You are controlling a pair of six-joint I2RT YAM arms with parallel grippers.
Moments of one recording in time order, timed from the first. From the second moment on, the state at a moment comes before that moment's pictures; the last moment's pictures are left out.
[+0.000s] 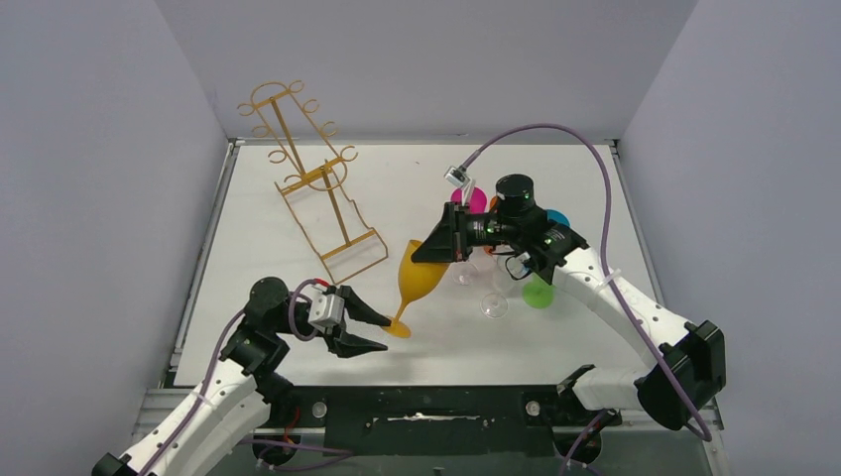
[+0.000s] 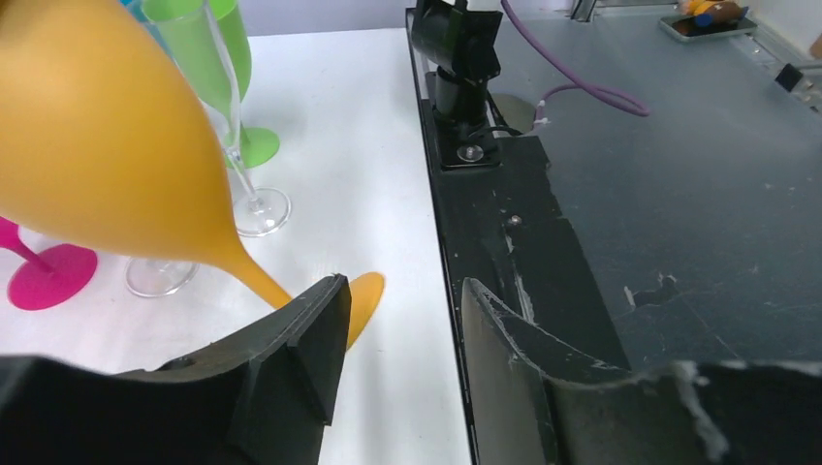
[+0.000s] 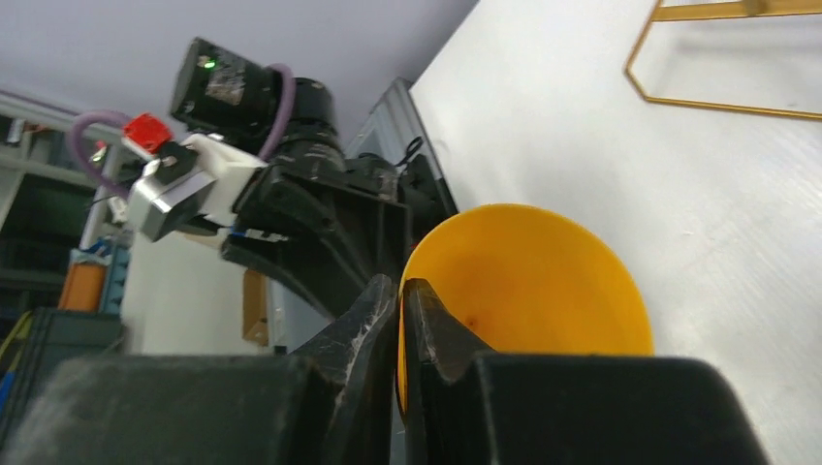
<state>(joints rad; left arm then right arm) -0.52 0.59 0.33 0.22 1.15 0.01 0.60 1.28 1.10 -0.14 -0.89 0.67</state>
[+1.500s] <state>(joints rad) -0.52 0.47 0.57 -0.16 -0.03 -0.38 1.00 1.35 1.00 -0.37 0.37 0.30</state>
